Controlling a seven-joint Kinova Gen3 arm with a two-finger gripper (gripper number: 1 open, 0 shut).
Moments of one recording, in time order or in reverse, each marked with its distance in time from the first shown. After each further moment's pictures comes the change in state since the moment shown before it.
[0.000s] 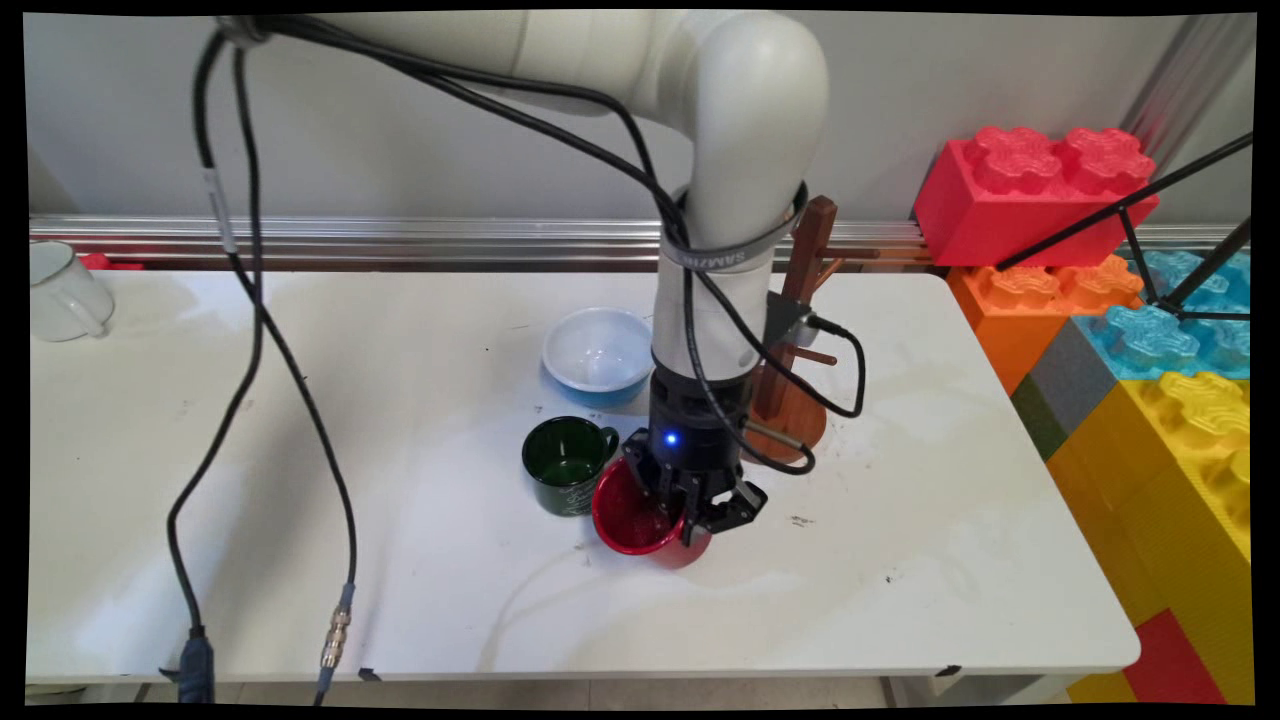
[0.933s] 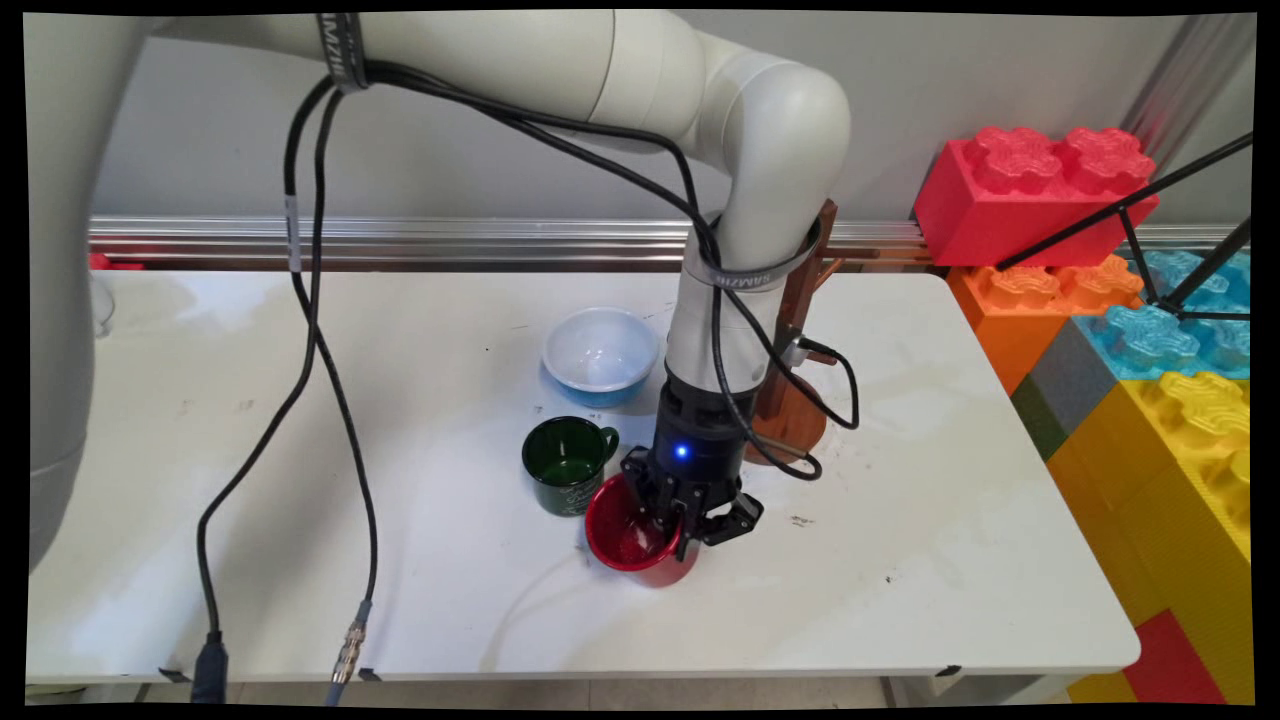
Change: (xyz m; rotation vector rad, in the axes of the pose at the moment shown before) arm 0.026 -0.002 0.027 0.016 -0.098 -0.093
